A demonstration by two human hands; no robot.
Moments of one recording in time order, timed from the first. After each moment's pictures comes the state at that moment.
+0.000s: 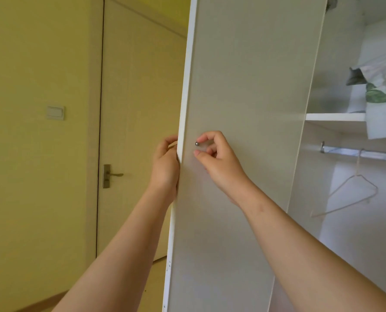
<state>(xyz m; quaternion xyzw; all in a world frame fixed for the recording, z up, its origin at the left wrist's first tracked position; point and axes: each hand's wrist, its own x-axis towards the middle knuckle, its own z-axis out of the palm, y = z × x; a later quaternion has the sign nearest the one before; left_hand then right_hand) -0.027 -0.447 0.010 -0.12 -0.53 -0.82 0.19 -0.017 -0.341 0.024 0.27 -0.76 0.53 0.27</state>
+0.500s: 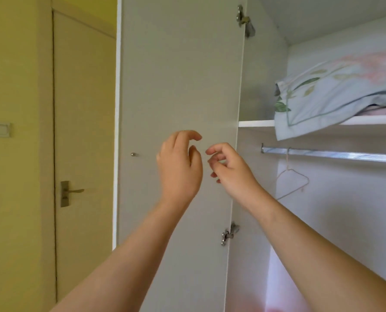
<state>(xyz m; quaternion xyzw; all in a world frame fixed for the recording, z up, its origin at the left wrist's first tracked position) 0.044 -0.327 0.028 -0.23 -0.68 -0.49 0.49 0.060 -0.219 0.033 0.18 -0.80 0.48 0.32</state>
